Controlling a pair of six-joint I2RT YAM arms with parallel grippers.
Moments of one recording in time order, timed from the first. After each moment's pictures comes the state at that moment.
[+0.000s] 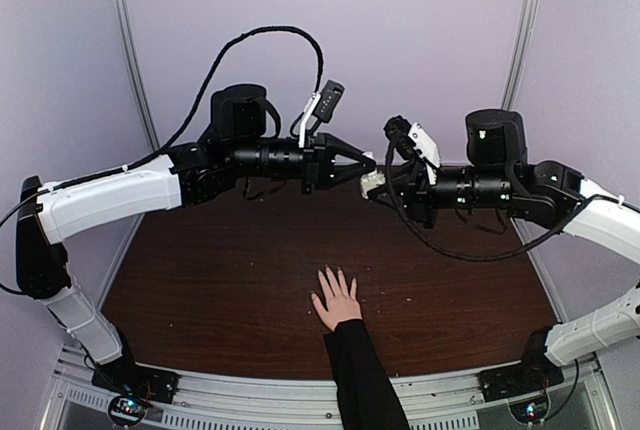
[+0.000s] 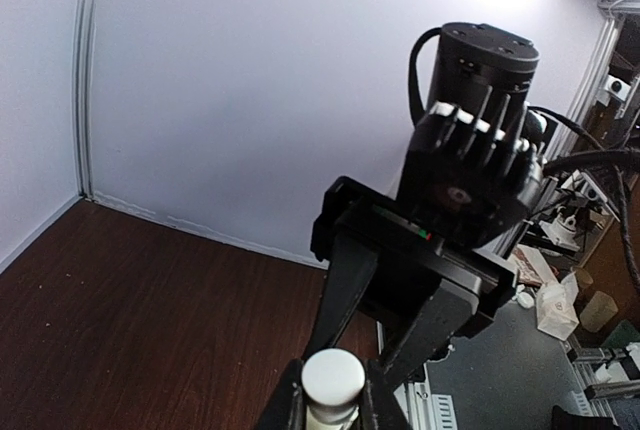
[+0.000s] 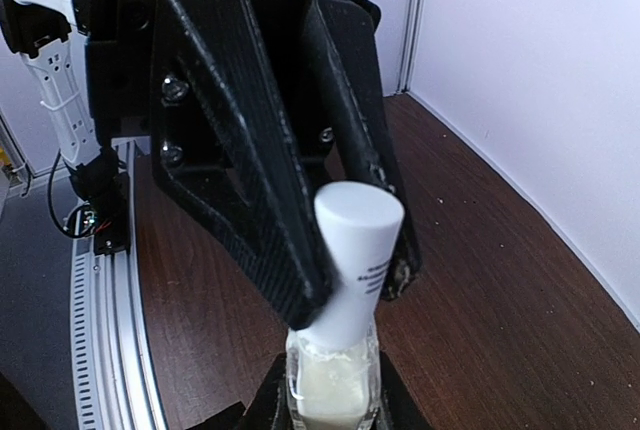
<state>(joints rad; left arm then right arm) -0.94 1.63 1.47 0.08 0.64 -0.22 0.89 1.17 1.19 -0.35 -0.23 -0.11</state>
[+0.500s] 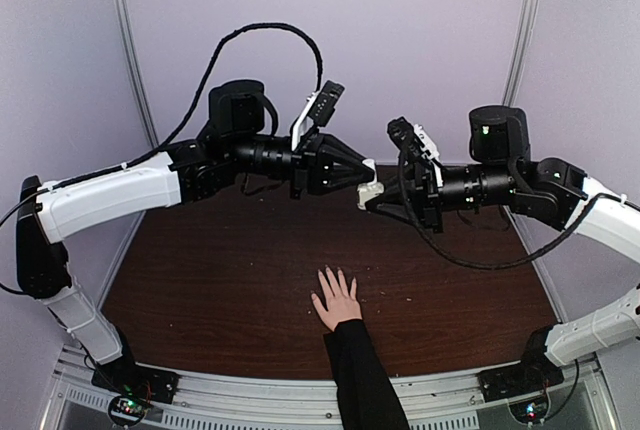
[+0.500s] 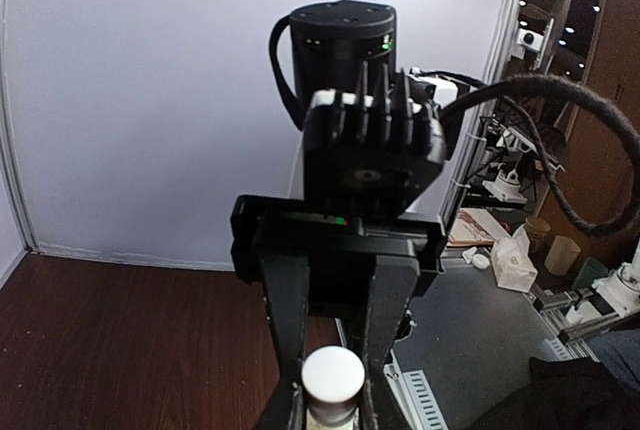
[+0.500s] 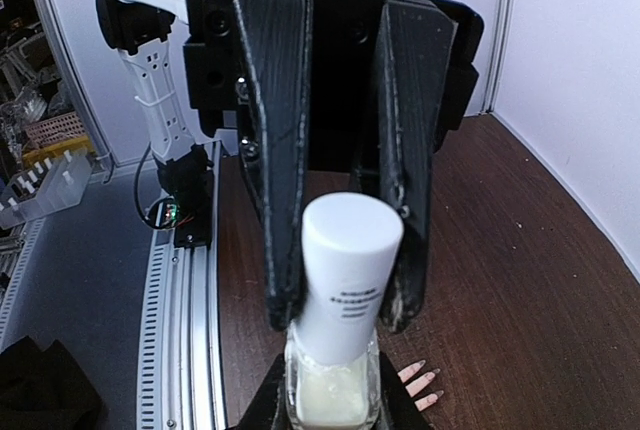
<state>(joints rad) -0.93 1.63 1.49 0.09 0.86 -0.12 0.87 1.17 1.21 -0.36 -0.48 -0.10</state>
